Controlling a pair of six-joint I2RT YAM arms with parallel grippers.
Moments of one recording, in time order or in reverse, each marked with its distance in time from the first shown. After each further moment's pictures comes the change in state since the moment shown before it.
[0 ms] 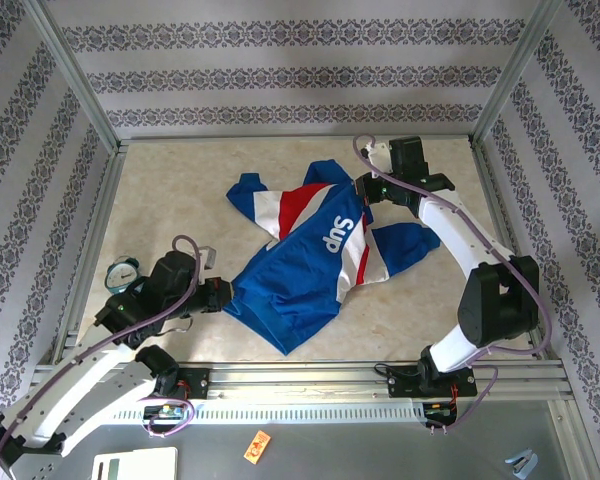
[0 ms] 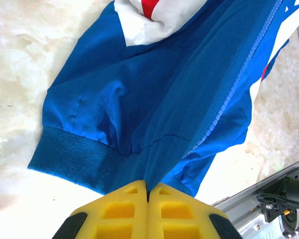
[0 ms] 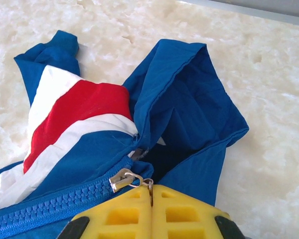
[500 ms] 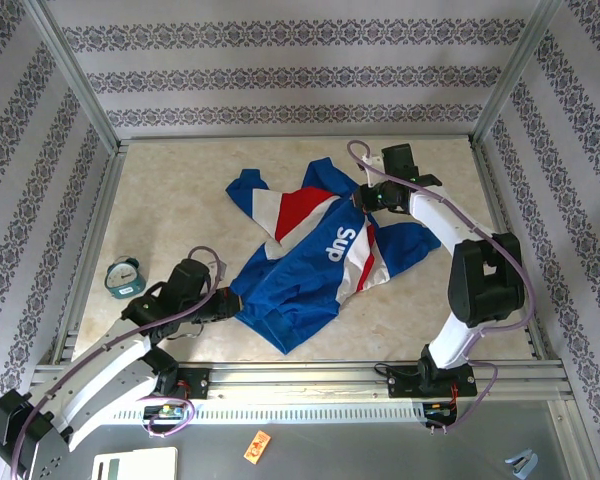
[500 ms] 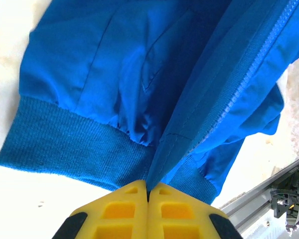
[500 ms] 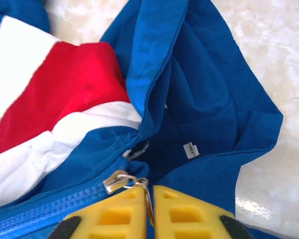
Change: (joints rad) left arm 0.052 0.079 -0.240 0.222 0.138 -0.055; right arm -0.015 0.132 -0.013 -0.007 -0.002 0.019
